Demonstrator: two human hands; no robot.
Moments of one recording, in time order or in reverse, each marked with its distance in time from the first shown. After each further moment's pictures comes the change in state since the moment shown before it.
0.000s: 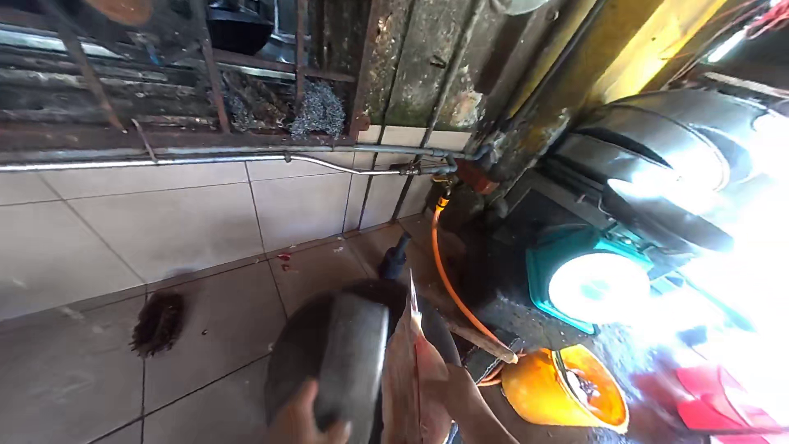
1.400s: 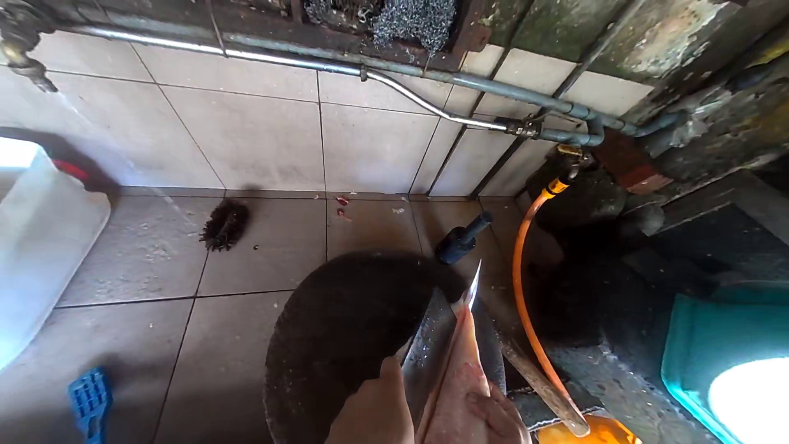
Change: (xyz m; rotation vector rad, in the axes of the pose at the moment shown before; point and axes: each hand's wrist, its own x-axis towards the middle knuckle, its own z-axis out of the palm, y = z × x) left_hand 0.058 0.092 0.087 0.379 -0.231 -0.448; right_hand 0.044 0.028 -0.016 0.703 -0.220 -0.135
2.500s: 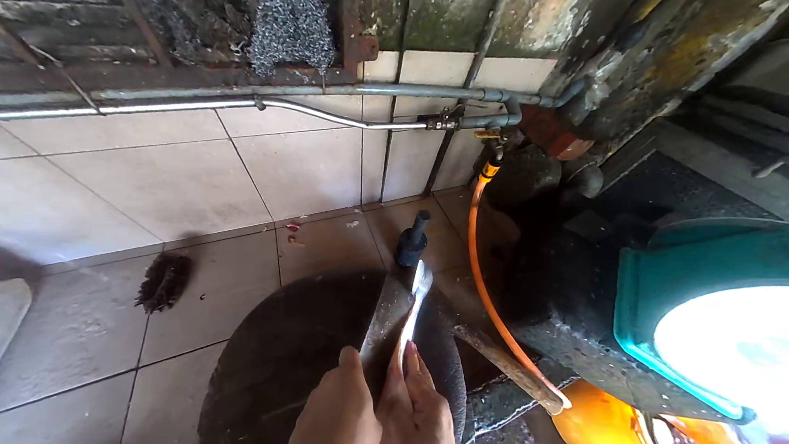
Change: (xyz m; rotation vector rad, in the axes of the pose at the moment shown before) left_hand 0.052 0.049 0.019 0.154 0.216 -0.102; right_hand 0.014 0.005 0.027 -0.658 -0.027 -0.493
